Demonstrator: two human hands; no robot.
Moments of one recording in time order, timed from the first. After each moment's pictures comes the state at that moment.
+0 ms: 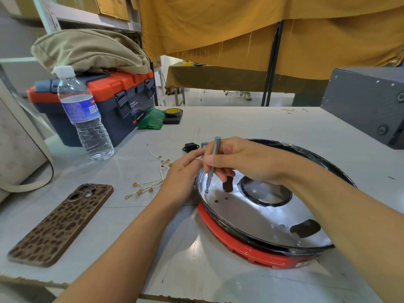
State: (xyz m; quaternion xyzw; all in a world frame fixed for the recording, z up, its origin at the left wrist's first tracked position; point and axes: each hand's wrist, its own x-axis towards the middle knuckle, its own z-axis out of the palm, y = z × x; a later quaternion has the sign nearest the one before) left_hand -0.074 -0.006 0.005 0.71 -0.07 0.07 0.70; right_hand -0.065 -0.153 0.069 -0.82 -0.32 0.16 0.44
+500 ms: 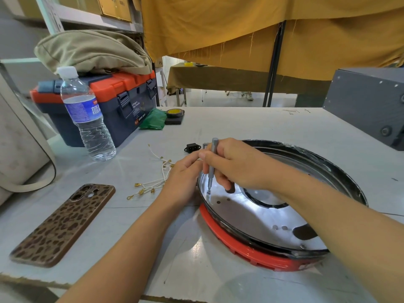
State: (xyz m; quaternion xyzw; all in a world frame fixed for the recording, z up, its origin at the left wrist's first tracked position) left_hand -0.072 -0.003 0.003 0.76 -0.07 0.09 0.65; right_hand -0.062 -0.138 0.057 -0.87 -0.31 0.05 0.37
